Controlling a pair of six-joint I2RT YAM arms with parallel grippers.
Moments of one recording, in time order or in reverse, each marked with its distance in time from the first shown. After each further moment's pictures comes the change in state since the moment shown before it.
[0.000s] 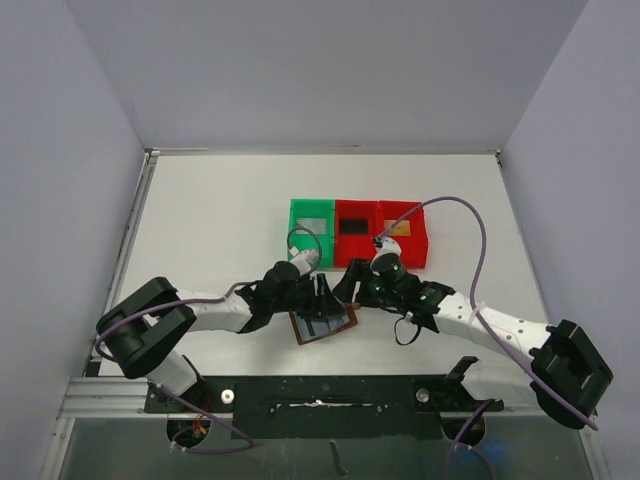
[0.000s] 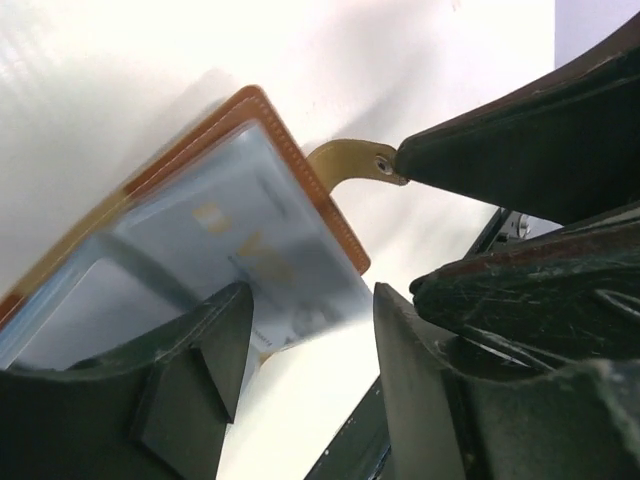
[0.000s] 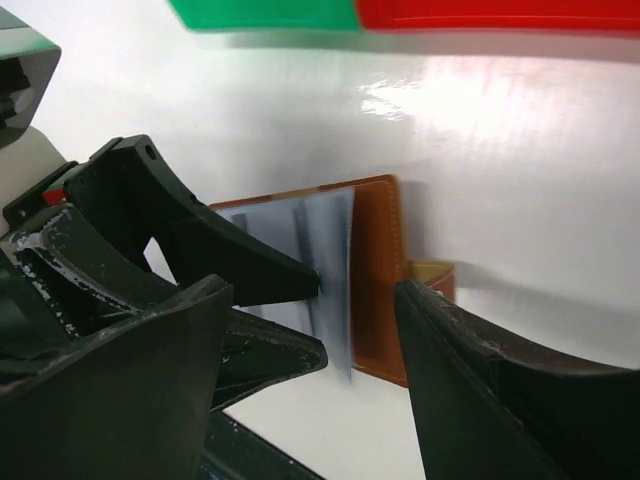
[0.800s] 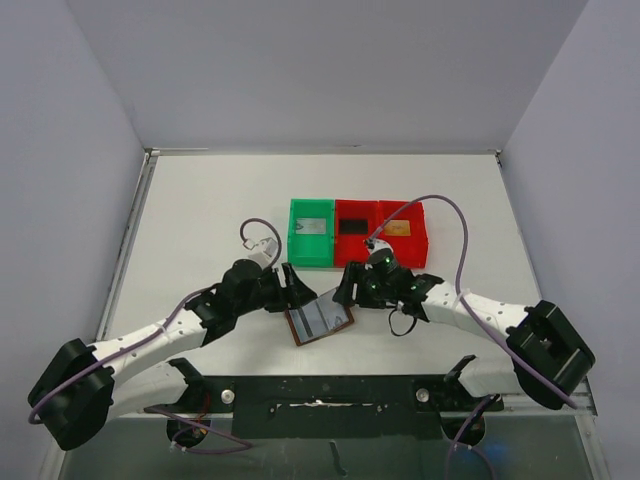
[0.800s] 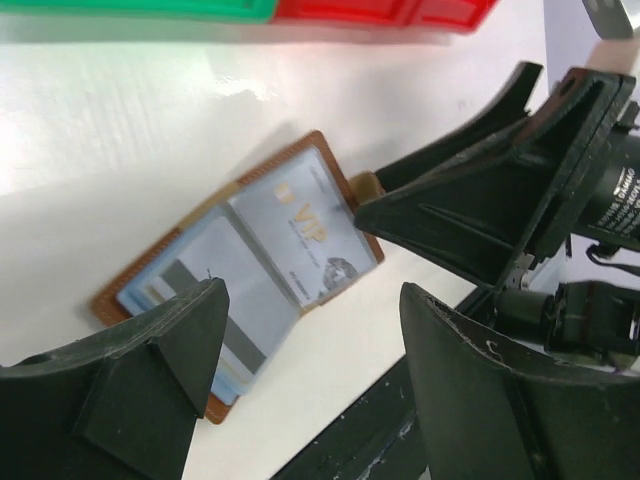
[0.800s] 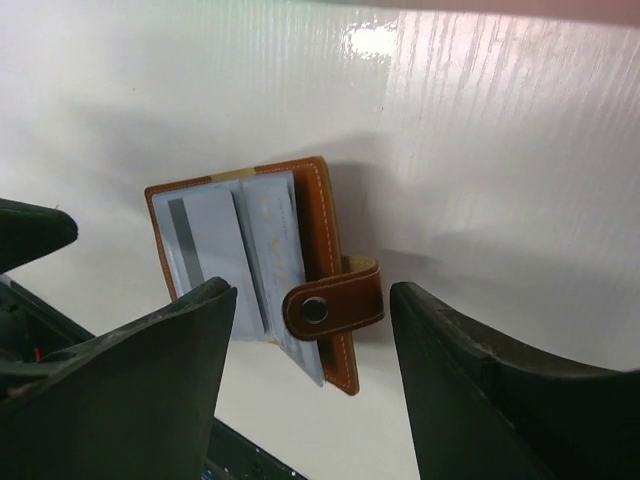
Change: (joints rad) left arm 0.079 -0.436 -0.022 -0.392 -0.144 0.056; right arm -0.077 0.080 -0.016 -0.007 -0.107 -0.061
